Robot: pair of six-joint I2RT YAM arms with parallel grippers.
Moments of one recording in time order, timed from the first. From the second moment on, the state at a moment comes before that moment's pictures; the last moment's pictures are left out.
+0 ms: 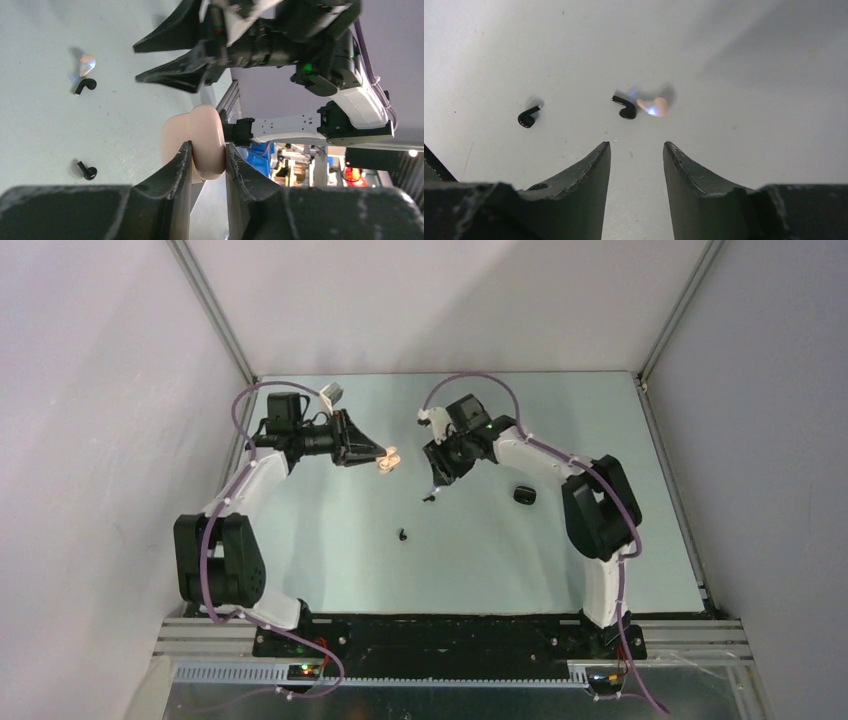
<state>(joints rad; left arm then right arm) -0.02 1.54 1.13 -0.31 1.16 -0.59 0.60 1.94 1.57 -0.54 -0.33 -0.13</state>
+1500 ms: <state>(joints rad) 0.07 1.32 1.09 -0.64 1.04 -0.32 0.61 2.20 1.71 -0.78 -0.58 -1.56</state>
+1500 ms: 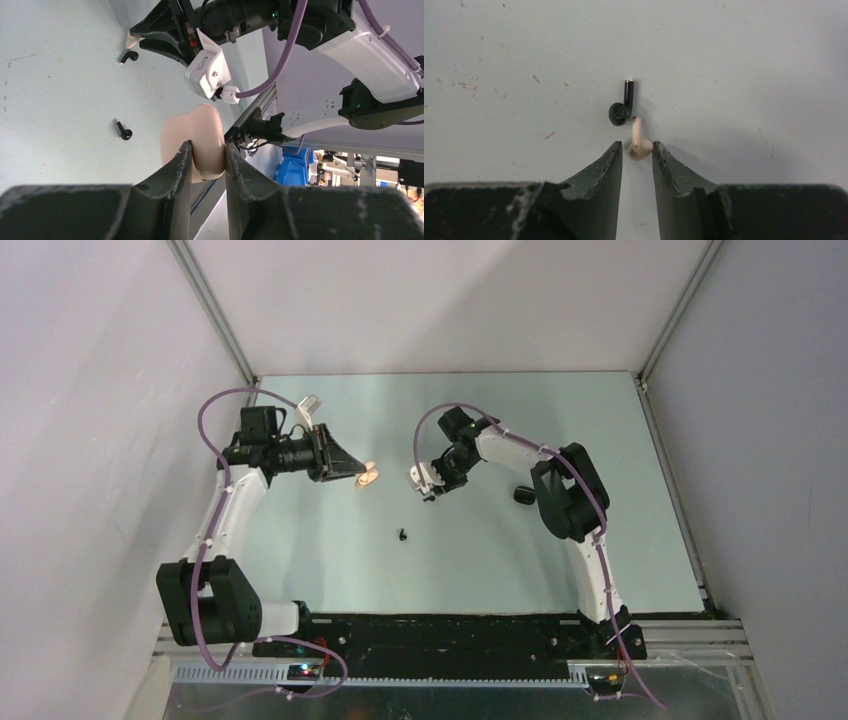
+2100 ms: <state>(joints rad) 0.07 1.31 1.09 -0.65 1.02 -0.31 0.63 2.25 1.82 -0.90 -0.50 -1.58</state>
